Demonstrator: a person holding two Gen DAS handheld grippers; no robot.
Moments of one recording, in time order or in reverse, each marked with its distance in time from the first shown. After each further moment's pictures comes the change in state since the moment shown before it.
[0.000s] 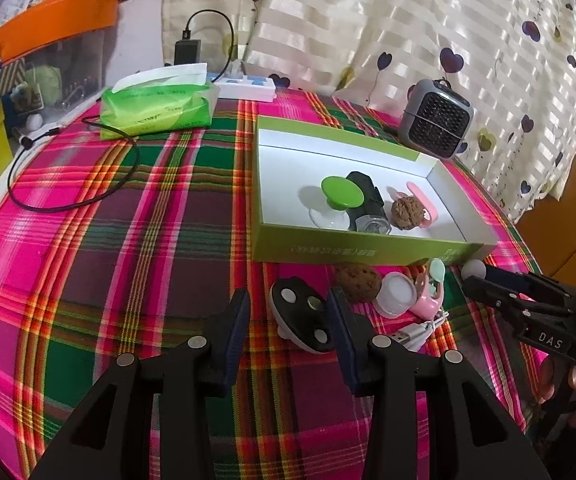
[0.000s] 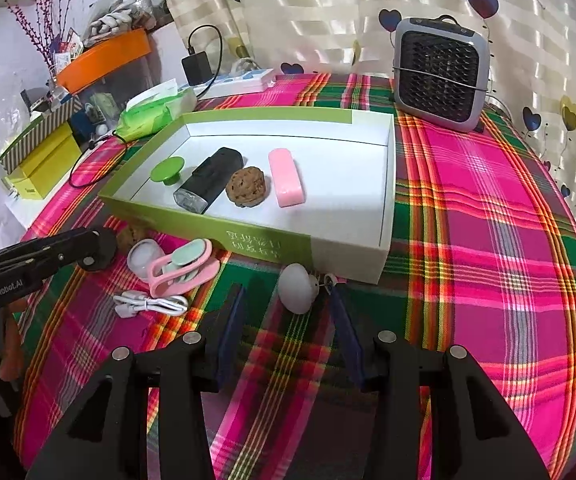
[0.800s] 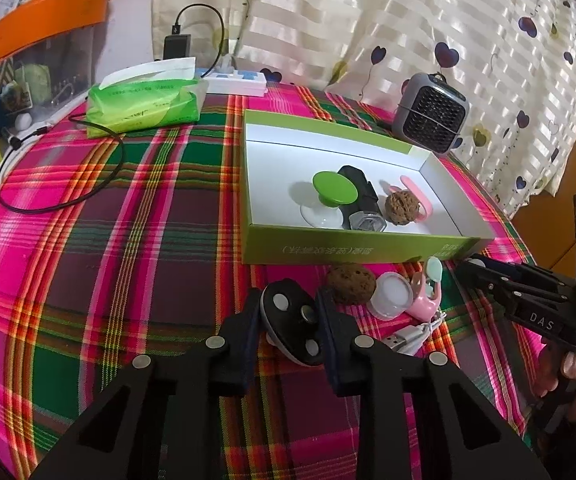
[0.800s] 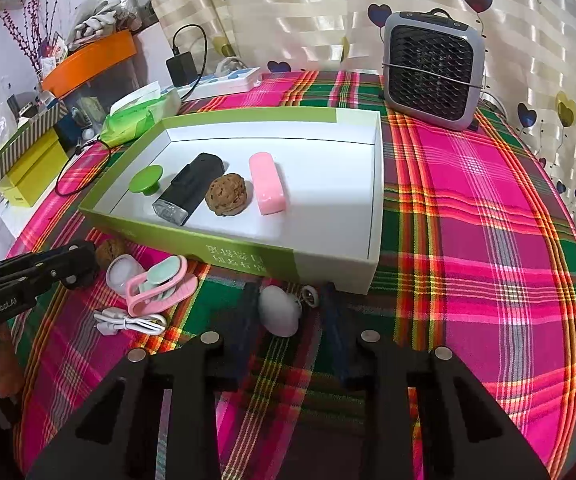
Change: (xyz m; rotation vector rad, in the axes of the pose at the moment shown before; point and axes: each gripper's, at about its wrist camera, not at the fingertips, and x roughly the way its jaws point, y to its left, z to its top) left arm 0.008 -0.004 0.001 0.007 0.013 -0.022; right arm 0.009 -0.008 0.006 0.017 0.010 -0.025
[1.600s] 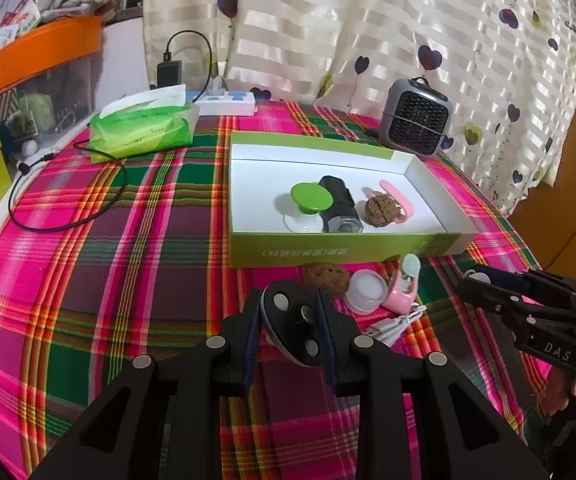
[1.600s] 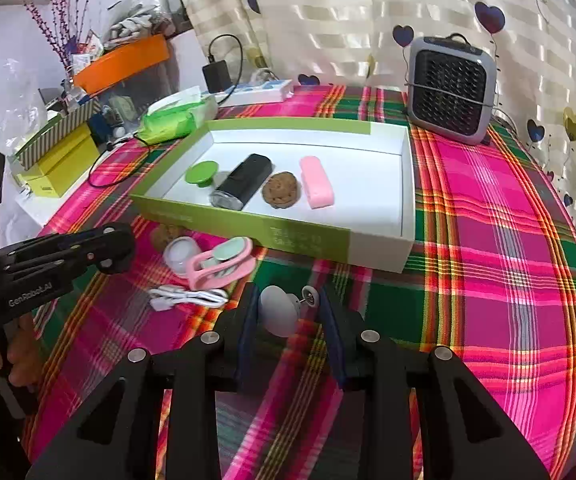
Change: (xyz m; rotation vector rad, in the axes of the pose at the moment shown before) left arm -0.023 -0.019 -0.005 0.060 -0.055 0.026; right arm -0.032 0.028 -0.018 -0.040 -0.057 0.058
